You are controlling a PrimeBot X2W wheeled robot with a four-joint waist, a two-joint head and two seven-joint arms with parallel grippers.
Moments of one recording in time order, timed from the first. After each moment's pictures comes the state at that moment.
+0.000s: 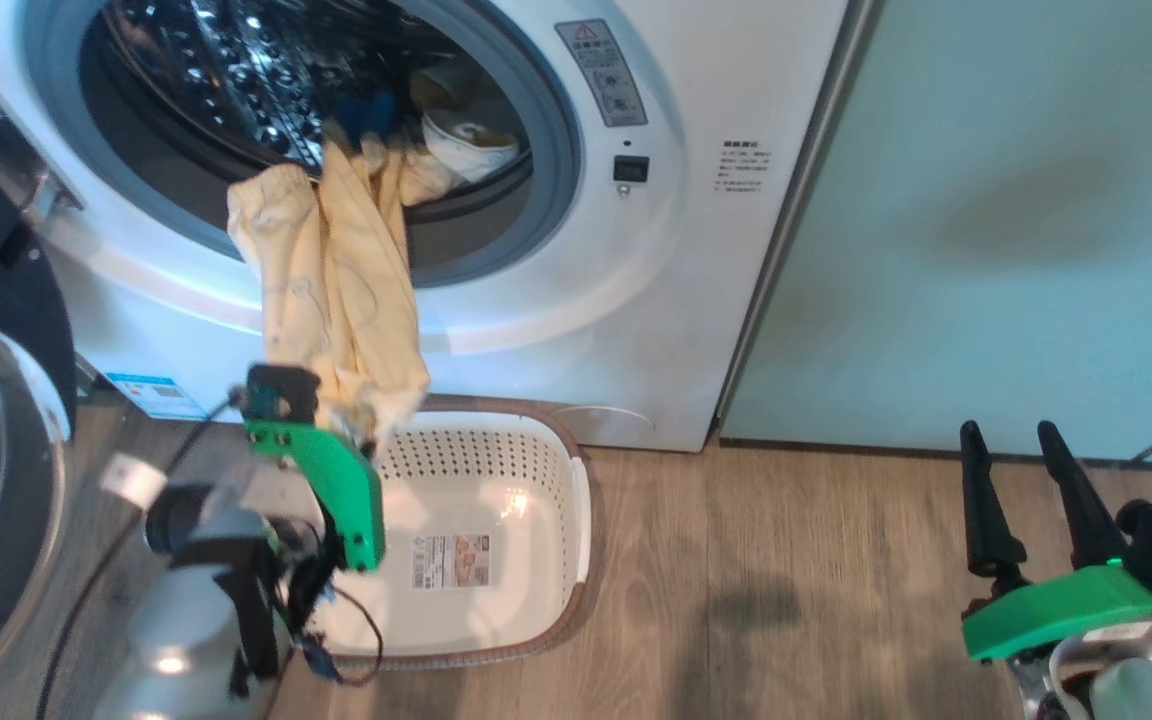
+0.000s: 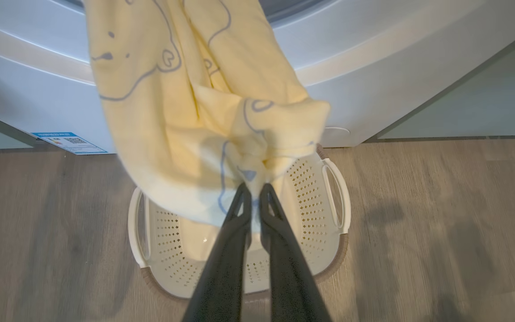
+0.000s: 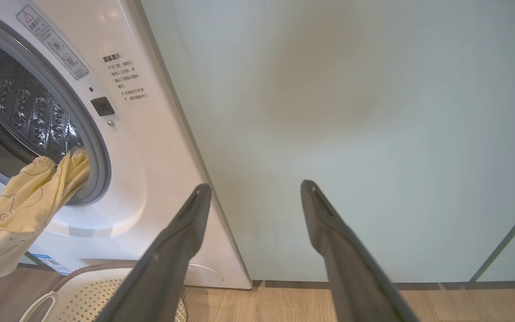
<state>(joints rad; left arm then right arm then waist) -0.47 0.17 -0.21 0.70 -0.38 -0.09 0.23 -0.11 -0.06 0.10 0.25 0.27 0.13 -0.25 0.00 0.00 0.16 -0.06</state>
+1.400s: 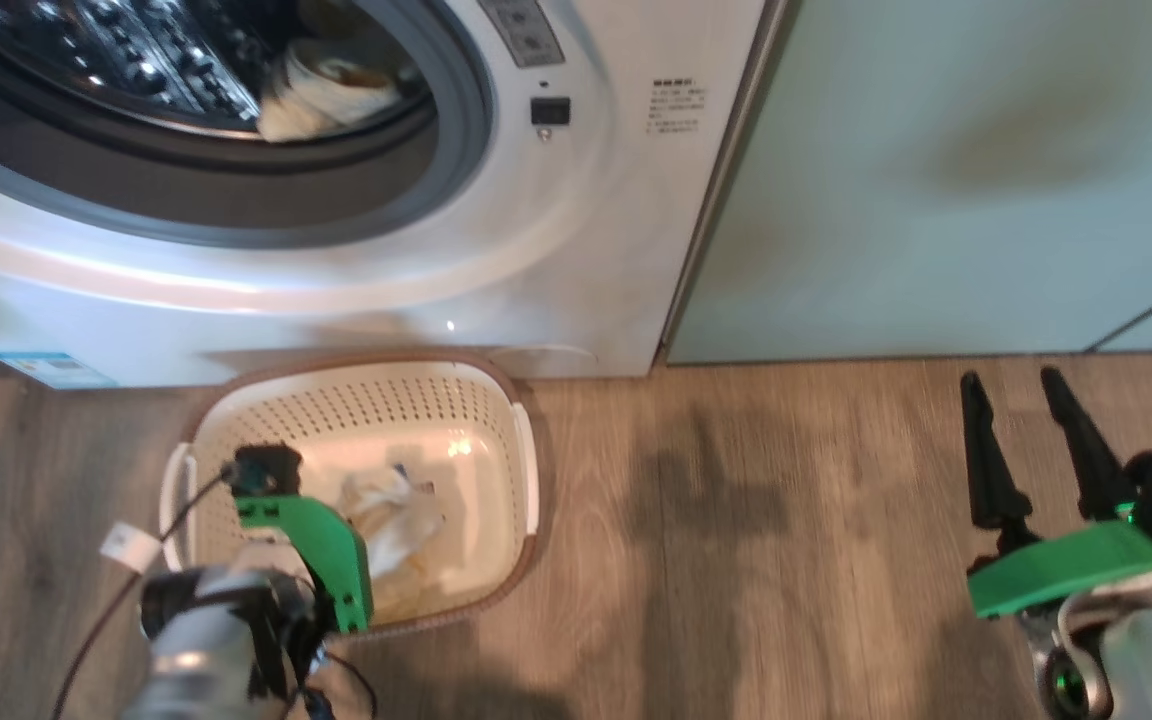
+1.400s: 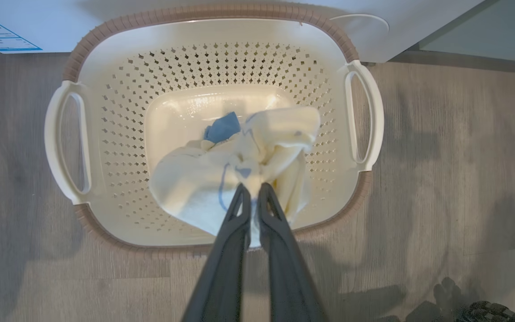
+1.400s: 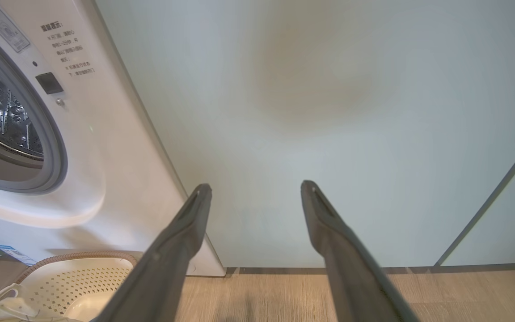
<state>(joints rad) -0.58 0.09 -0.26 1.22 -0.44 -0.10 -0.01 -0.18 -0.10 0.13 0.23 0.27 0.13 -0.25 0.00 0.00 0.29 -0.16</state>
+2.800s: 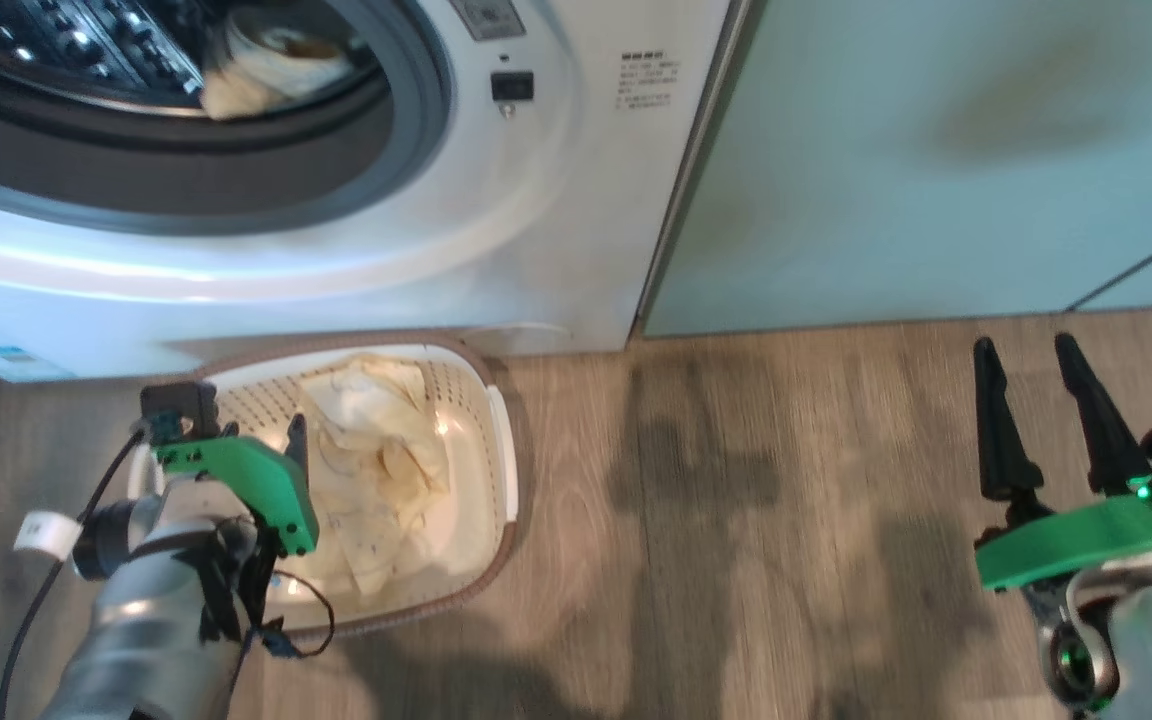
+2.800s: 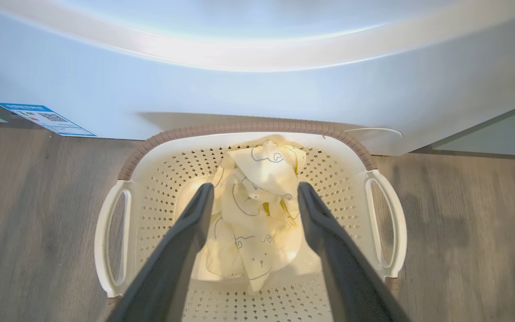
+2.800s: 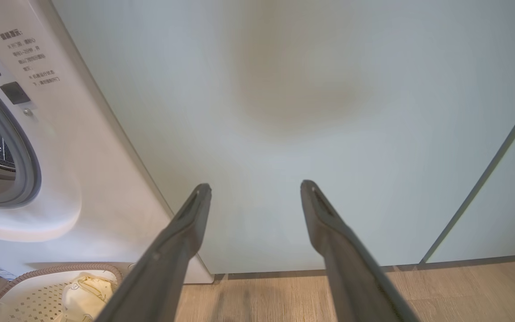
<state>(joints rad) -0.70 0.16 -0.25 1.28 -0.48 -0.07 -0.25 -0.23 -0.08 0.10 0.23 0.27 0.13 -0.25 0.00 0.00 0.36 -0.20</state>
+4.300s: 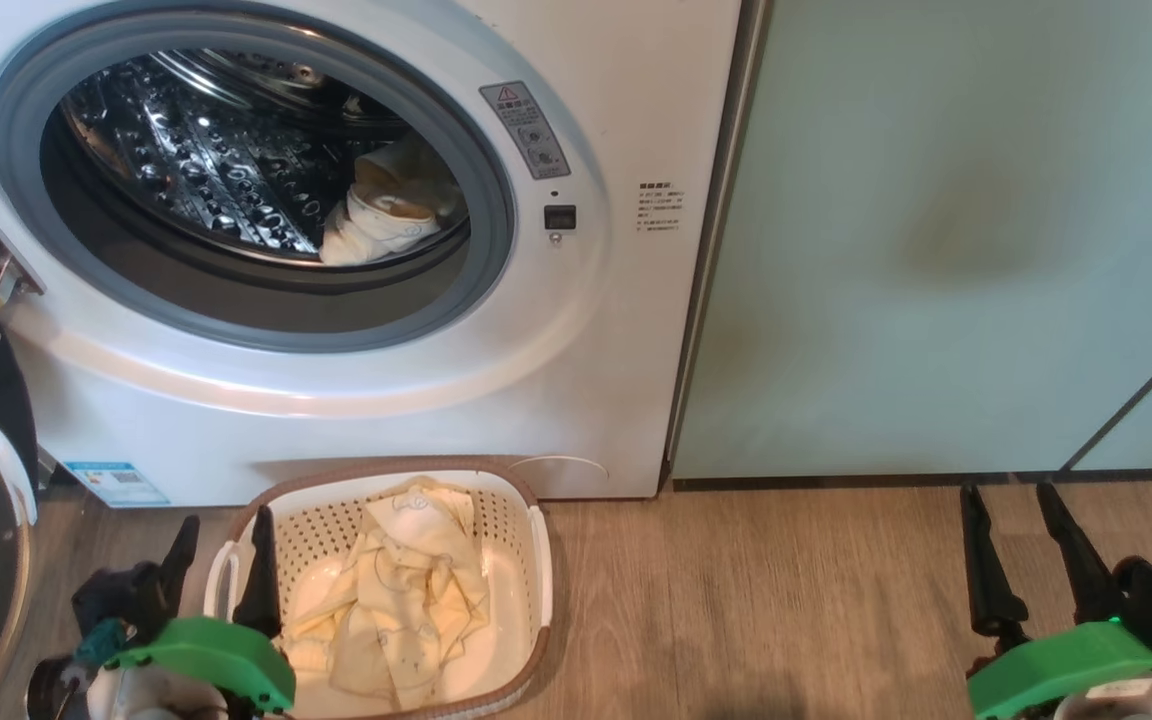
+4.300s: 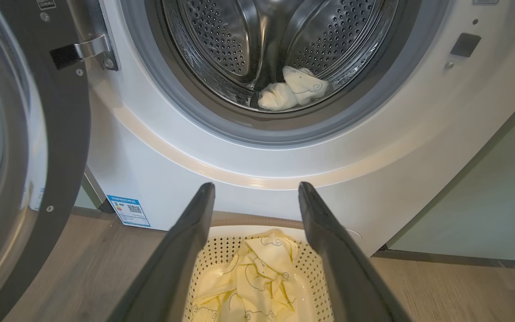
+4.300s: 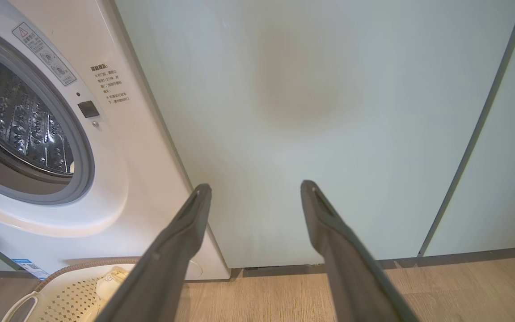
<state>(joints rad) -0.02 0.08 0.19 0.37 -0.19 -0.11 -0.25 -0.02 -0.08 0.10 0.24 0.26 0.13 -0.25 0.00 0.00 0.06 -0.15</state>
